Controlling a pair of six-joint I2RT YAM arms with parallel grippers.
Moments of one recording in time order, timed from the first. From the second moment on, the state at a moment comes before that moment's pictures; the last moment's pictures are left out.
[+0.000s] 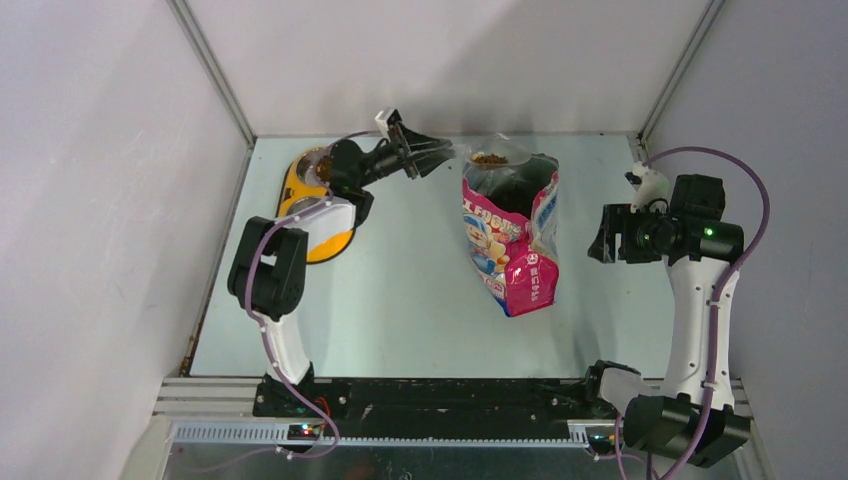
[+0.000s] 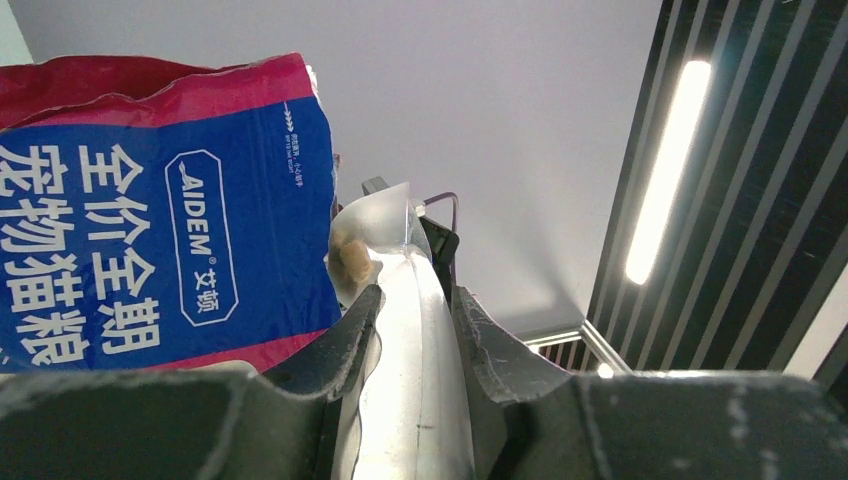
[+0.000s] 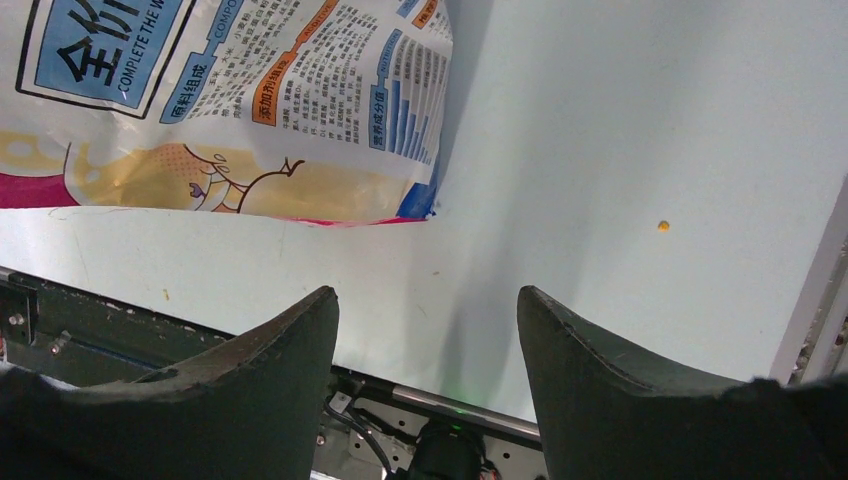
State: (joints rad) left arm -0.35 1.88 1.24 1.02 0.84 -1.95; right arm -0.27 1.08 1.27 -1.16 -0.45 -0.21
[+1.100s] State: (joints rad) left arm 0.40 1.28 0.86 0.54 0.86 -1.58; right arm -0.27 1.03 1.27 -1.17 -0.63 -0.21
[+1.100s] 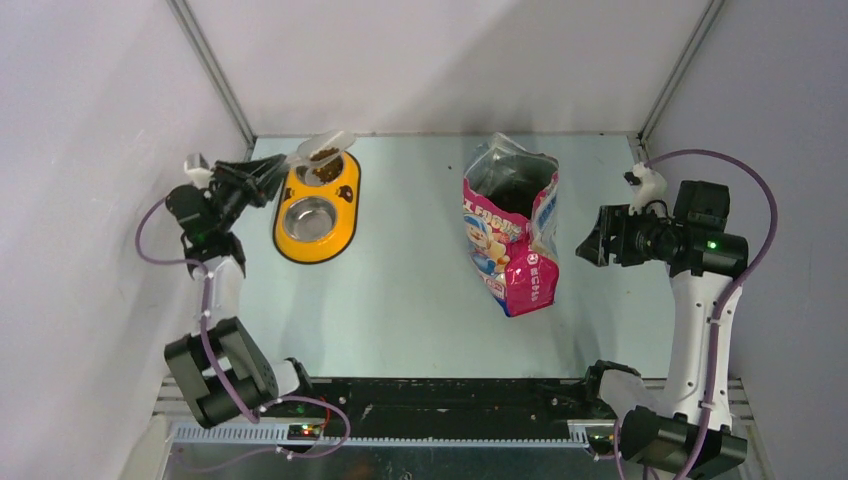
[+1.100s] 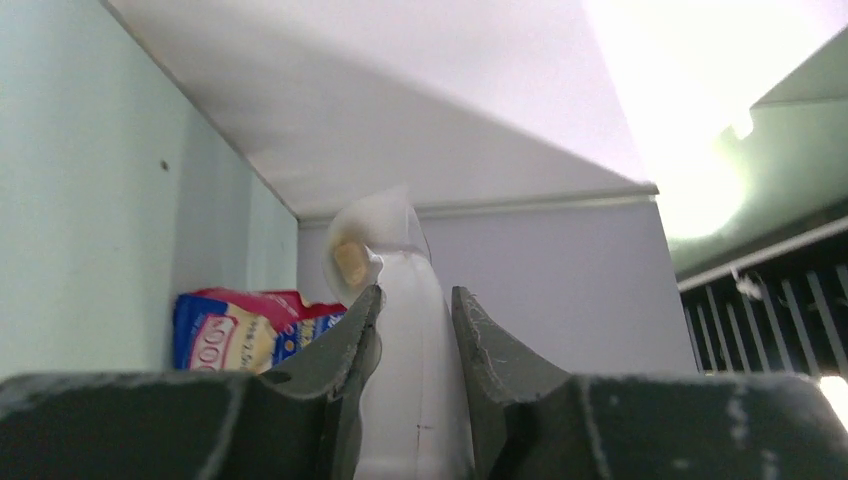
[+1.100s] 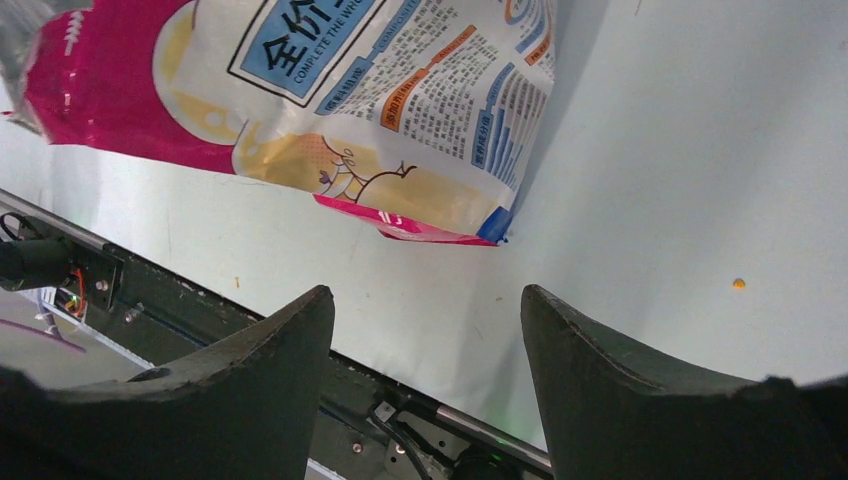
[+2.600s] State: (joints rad) left arm 0.63 1.29 0.76 0.01 0.45 -0.78; right arm -0.27 0.91 1.25 -1.17 -0.71 -0.19
